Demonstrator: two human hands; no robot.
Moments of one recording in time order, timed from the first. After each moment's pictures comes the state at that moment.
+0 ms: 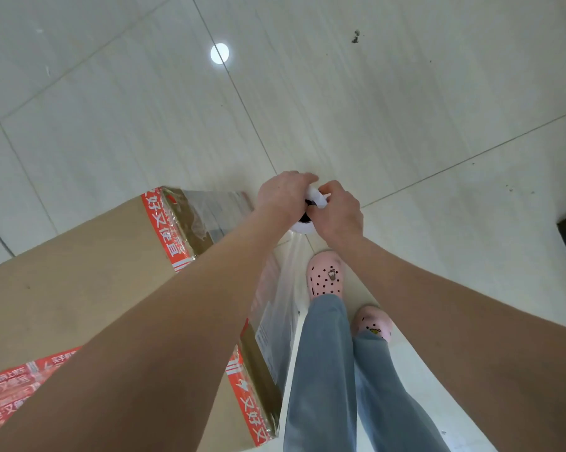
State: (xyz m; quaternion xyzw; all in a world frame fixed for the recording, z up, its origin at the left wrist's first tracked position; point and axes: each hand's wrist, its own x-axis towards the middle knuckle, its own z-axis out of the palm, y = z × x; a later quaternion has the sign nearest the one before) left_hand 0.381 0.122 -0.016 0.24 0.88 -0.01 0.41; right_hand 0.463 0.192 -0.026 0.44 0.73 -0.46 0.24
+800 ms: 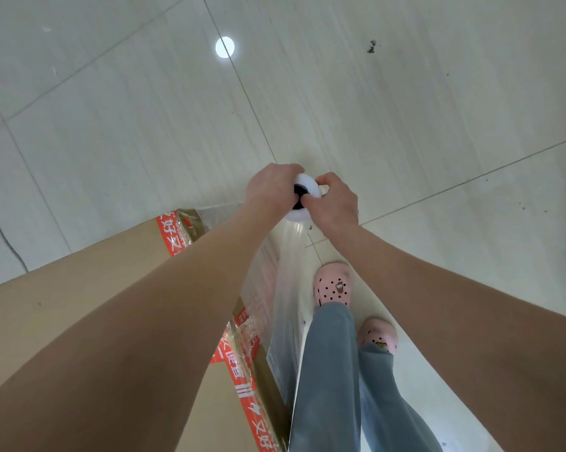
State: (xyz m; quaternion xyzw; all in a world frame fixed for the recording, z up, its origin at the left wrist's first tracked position) left_hand 0.321 0.110 -0.020 0.17 0.90 0.02 0.39; right_hand 0.404 0.189 -0.022 0.46 0.68 -0.53 0.22
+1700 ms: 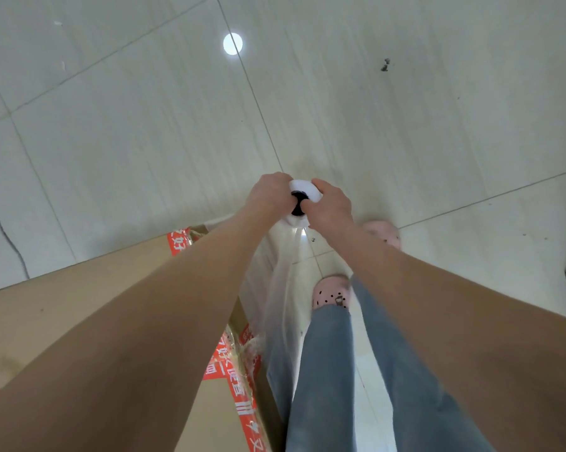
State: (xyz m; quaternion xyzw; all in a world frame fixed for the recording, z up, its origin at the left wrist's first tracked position) left_hand 0.284 0.101 -0.043 0.10 0.88 0.03 0.46; right_hand 0.362 0.187 -0.030 0.40 0.69 -0.55 0.25
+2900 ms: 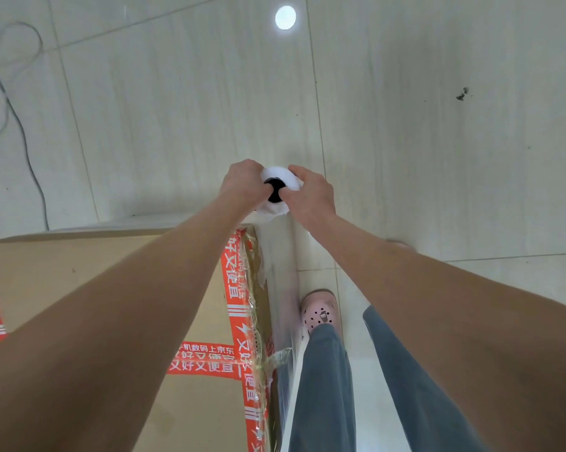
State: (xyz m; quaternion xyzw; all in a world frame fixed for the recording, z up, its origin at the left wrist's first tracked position) left_hand 0.223 -0.015 -0.024 -0.09 0.91 0.10 0.39; right_hand 0.275 0.100 -0.021 0.31 0.69 -0.57 0.31
